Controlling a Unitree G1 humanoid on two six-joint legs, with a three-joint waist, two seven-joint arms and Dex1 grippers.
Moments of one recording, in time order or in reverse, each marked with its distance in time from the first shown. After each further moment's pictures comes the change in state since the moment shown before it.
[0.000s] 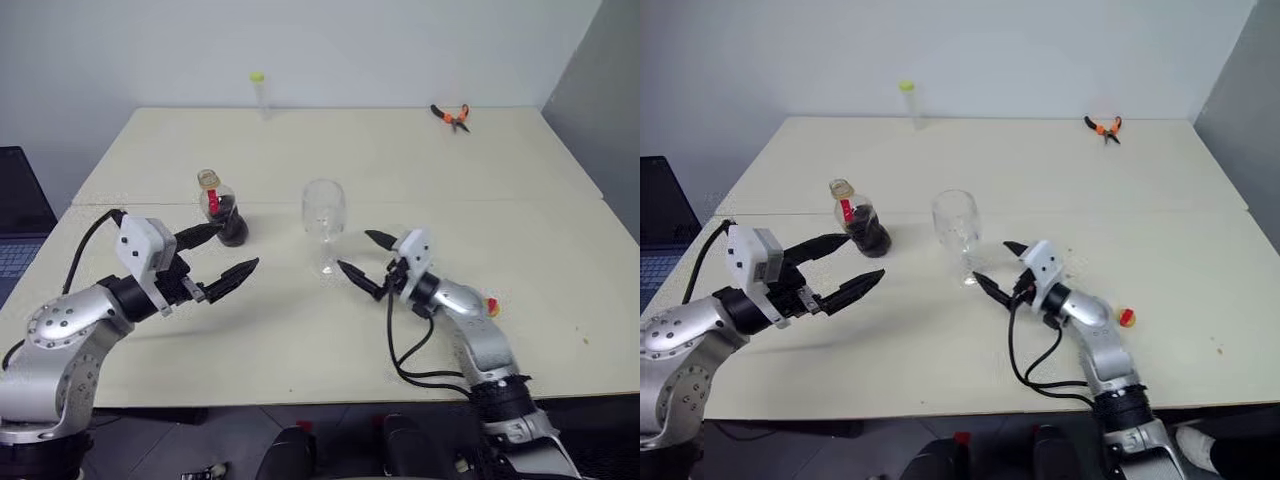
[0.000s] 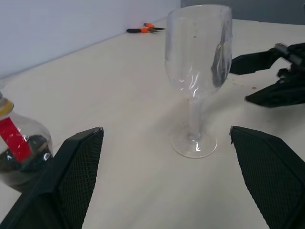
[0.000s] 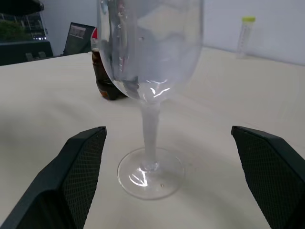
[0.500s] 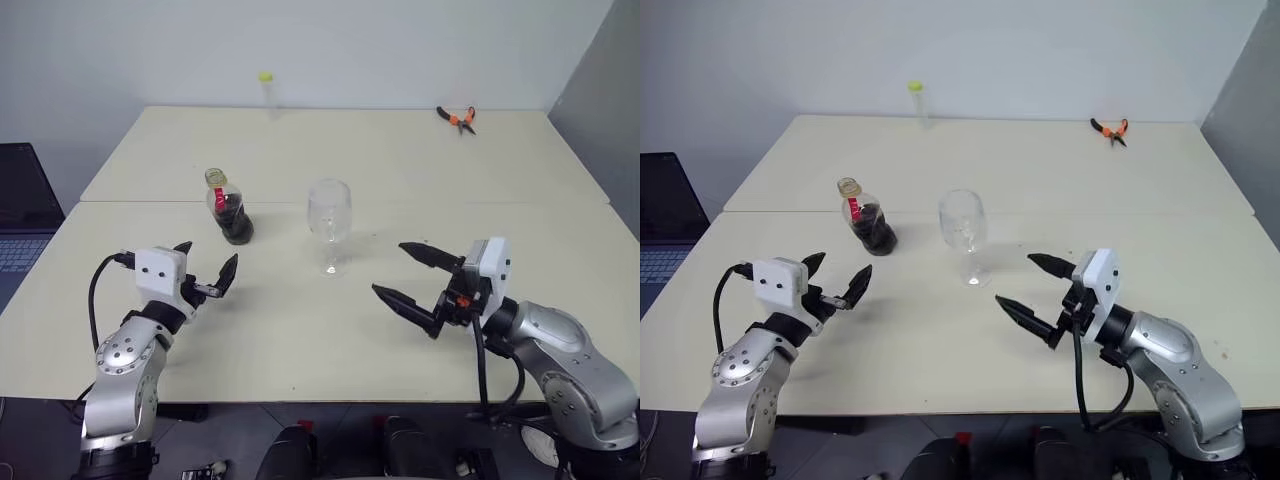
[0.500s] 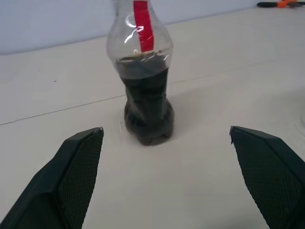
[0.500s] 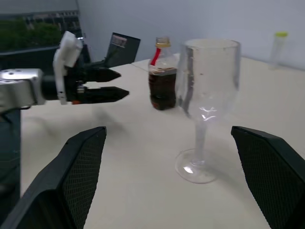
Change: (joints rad) left arm -0.079 -0.277 -0.047 0.275 0.280 -0.210 0.375; right arm 0.209 -0.268 -0.129 -0.617 0.397 0.414 0.002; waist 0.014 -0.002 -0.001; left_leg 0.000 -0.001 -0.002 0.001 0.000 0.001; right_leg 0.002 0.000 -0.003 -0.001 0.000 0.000
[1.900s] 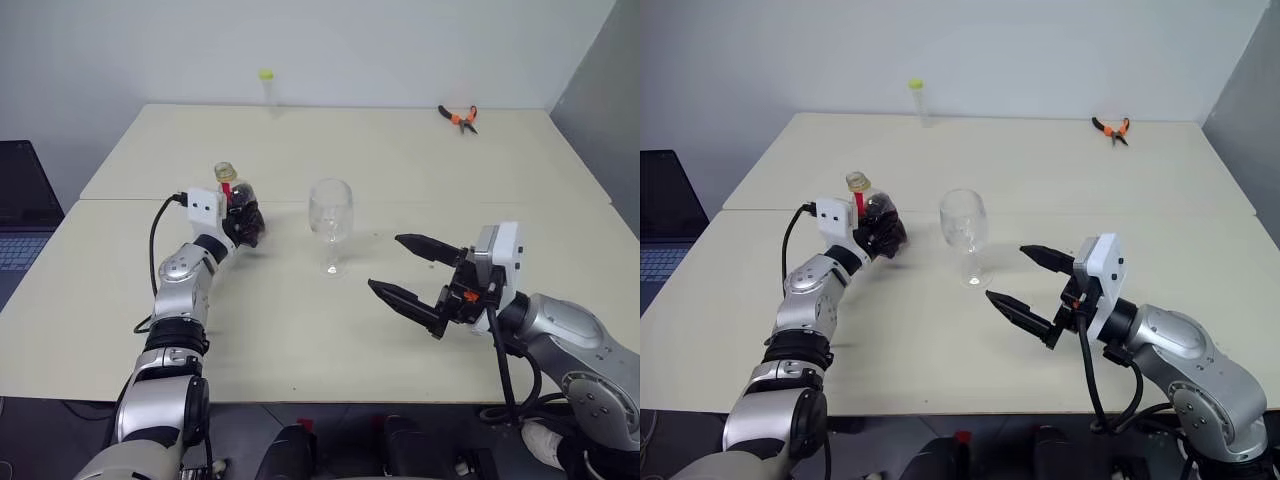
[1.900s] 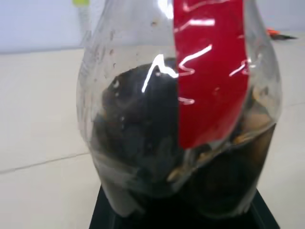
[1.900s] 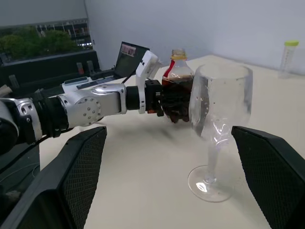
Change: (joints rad) left arm -0.567 -0.017 -0.073 0.761 0.032 -0.243 -0.168; right arm -0.062 -0.051 -0.029 -0.064 0.150 0.066 -0.139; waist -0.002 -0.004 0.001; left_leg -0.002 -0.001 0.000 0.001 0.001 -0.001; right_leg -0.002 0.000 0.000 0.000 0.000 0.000
